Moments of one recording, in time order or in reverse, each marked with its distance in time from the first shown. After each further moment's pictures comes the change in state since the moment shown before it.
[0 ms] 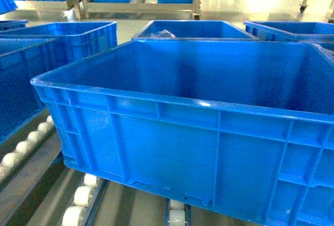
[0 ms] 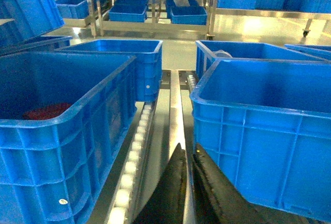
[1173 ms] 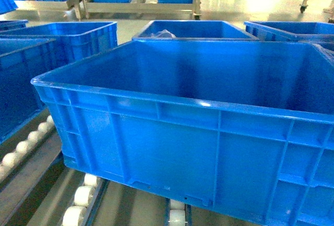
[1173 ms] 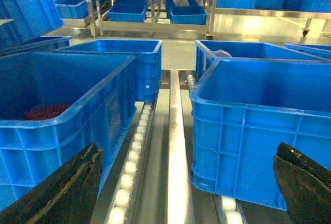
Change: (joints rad) left arm 0.000 0.000 0.000 0.000 0.000 0.003; right arm 0.000 0.000 0.000 0.000 0.000 0.000
